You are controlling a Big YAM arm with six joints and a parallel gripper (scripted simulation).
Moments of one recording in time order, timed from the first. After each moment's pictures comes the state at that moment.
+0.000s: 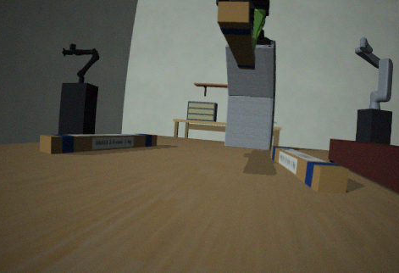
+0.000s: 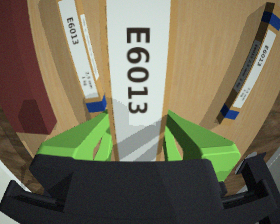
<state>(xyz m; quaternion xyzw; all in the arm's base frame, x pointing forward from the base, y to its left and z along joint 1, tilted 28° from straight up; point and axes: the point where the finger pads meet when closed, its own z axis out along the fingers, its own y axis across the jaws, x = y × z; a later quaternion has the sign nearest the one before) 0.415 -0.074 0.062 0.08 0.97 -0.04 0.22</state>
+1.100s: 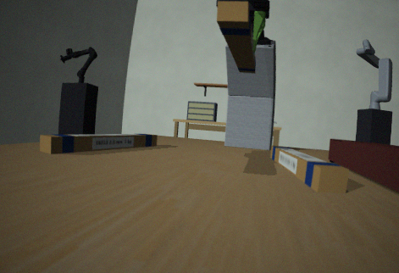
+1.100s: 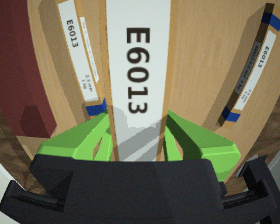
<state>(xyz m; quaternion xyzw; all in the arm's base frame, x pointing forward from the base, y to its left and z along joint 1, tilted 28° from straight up) 0.415 -0.074 0.058 0.08 0.97 -0.04 0.23</state>
